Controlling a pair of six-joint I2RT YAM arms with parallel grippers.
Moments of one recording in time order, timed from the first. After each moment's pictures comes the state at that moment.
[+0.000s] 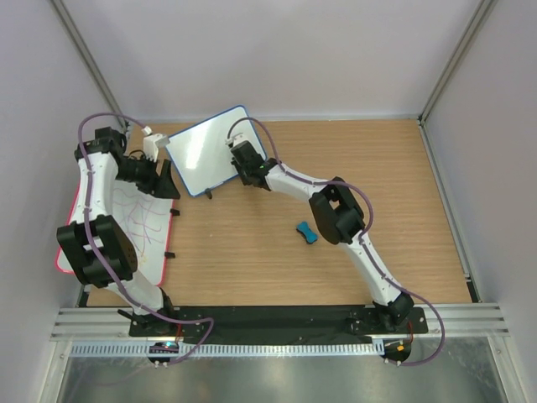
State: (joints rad) left arm 0.27 1.65 1.52 -1.24 0.77 0.71; right arm 0.75 2.47 2.03 -0.29 0.27 0.09
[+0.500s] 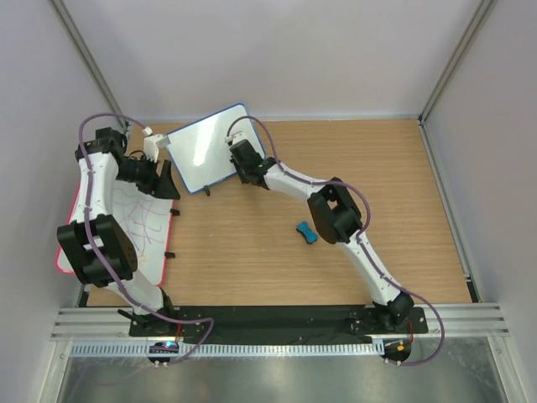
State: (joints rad) left arm 0.27 1.65 1.51 -1.24 0.76 0.71; right arm 0.74 2.52 2.11 -0.30 0.28 0.11
